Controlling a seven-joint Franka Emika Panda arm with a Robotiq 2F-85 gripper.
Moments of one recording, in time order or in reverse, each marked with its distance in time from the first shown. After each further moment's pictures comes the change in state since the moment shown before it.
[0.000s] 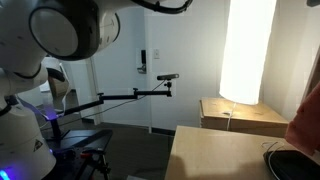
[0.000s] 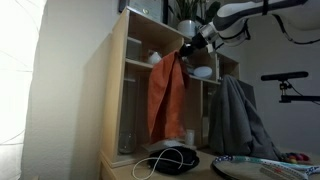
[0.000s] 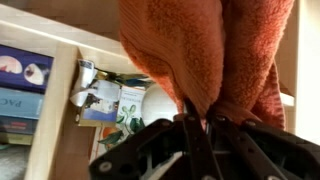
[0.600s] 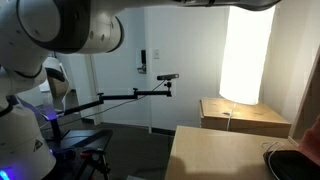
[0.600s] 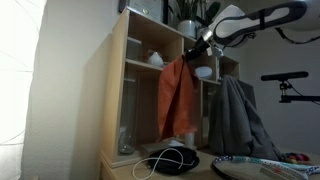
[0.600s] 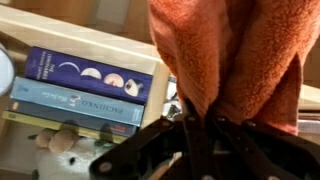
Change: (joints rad) arm 0.072 0.000 -0.328 0.015 -0.180 0.032 0.424
